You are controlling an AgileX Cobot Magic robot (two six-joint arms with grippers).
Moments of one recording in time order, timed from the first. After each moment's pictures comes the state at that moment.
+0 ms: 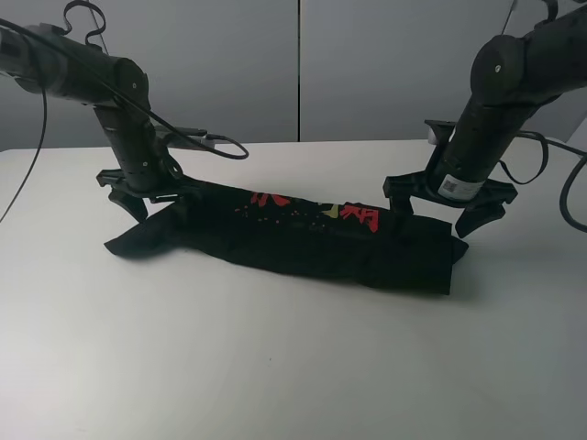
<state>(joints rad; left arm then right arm) -0.32 2.21 -1.53 0.00 0.94 -0.10 0.24 1.91 -1.13 0.10 0.83 0.19</state>
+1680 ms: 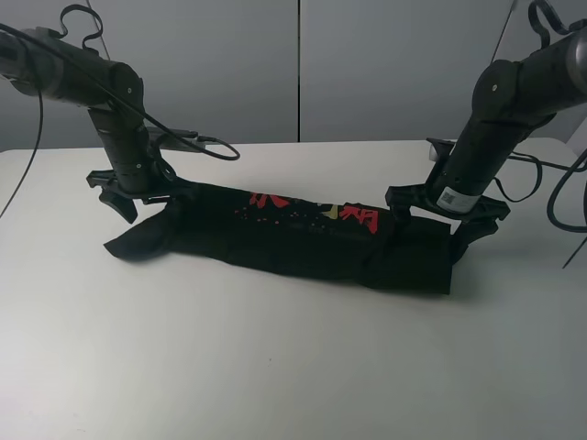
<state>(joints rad) -0.30 2.22 -1.52 0.05 0.91 -0.16 0.18 2.00 -1.15 0.20 0.81 0.09</state>
